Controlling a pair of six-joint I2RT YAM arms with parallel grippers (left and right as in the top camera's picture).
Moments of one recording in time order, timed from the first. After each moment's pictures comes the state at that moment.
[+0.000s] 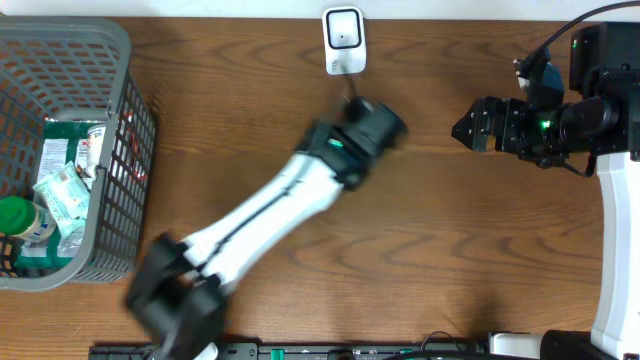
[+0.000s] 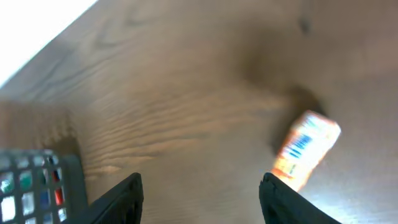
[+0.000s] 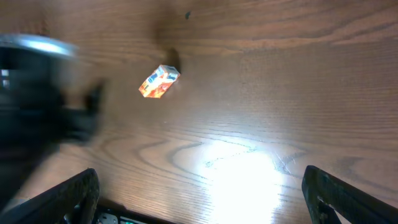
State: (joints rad) left arm -0.73 1.75 1.50 -0.87 -0.55 -0.16; right arm -0.02 1.53 1.87 -1.53 -0.37 0.16
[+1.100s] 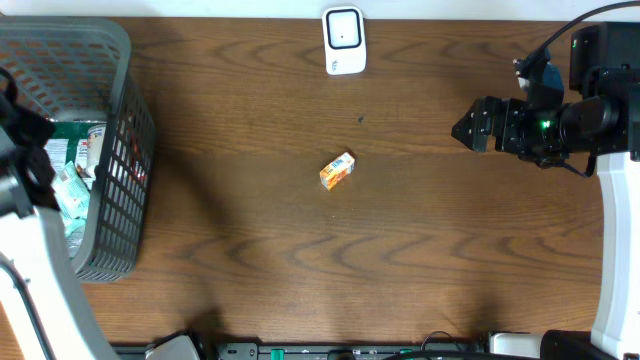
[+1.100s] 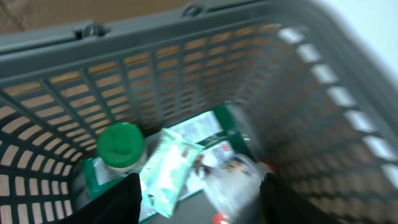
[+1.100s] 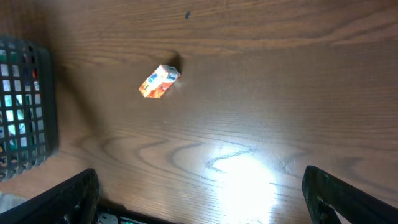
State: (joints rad) left arm 0.49 1.35 1.52 -0.92 -0.35 -0.55; right arm -0.02 1.53 1.87 -1.53 -0.37 0.16
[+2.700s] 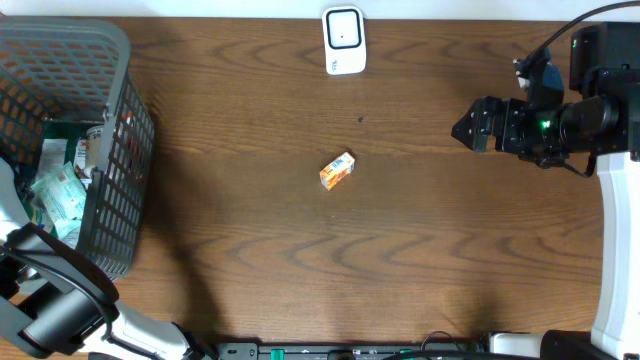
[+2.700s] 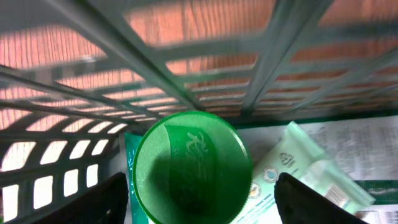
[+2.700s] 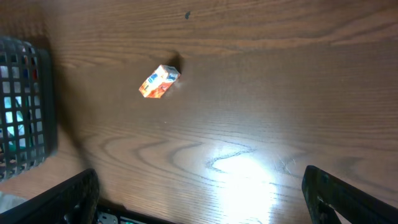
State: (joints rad) left arm 0.73 1.84 1.51 -0.91 -0.40 -0.63; right arm -0.02 1.53 1.87 -1.53 -0.37 0.16
